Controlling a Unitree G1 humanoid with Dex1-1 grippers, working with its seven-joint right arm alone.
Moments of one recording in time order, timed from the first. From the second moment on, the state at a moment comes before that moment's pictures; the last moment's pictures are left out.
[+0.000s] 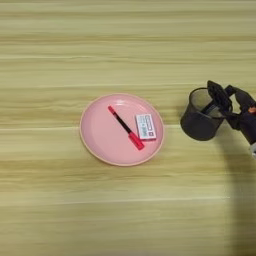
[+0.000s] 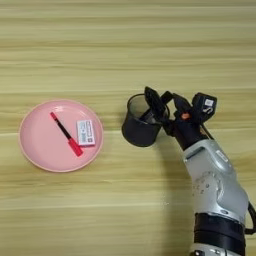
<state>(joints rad) -0.14 -0.29 -0.40 0.10 0.59 0.30 0.46</state>
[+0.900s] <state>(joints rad) -0.15 -0.29 -0.42 0.11 0.61 0.34 0.47</state>
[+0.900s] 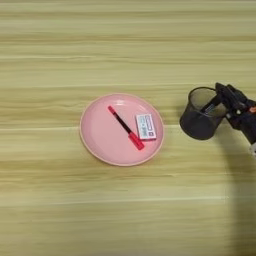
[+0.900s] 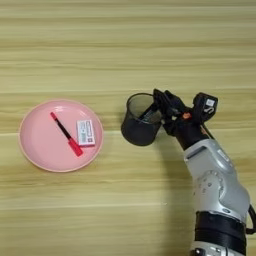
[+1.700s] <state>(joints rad) -0.15 -0.29 -0.44 0.01 0.64 0.34 0.46</state>
